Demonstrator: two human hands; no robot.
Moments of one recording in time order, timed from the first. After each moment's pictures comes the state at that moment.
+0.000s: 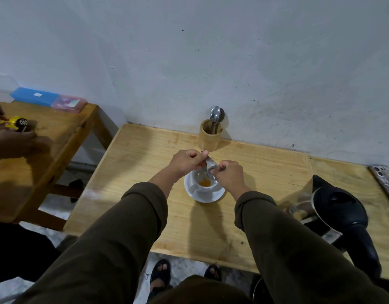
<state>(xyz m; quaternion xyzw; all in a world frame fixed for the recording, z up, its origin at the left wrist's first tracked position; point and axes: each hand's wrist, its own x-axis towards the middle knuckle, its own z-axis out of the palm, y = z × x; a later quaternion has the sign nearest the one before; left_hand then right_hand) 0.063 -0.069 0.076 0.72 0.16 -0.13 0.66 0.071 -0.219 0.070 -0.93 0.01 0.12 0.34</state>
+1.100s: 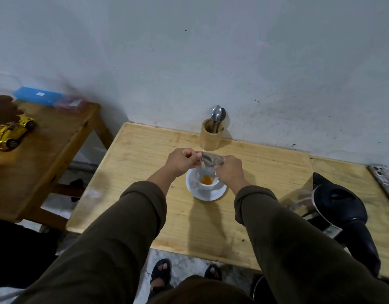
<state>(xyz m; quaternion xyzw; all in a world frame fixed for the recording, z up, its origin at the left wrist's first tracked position) 0.053 -0.057 0.077 0.76 0.16 -0.10 0.63 0.071 -0.209 0.085 -0.93 0.03 0.14 0.34</state>
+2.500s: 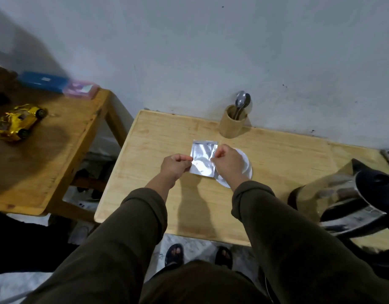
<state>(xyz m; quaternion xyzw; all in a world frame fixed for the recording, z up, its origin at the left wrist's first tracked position) 0.005 0.031 0.031 0.66 0.31 -0.11 0.68 0.034 -0.117 0.070 -0.90 0.08 0.12 0.41</state>
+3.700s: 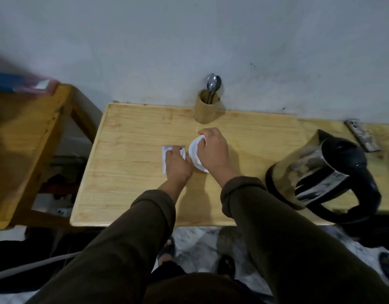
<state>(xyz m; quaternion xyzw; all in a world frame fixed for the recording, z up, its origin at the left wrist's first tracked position) -0.007 -0.047 0.020 0.86 0.22 -0.05 0.46 0.007 -0.134 0.097 -0.96 -0.01 0.00 0.29</state>
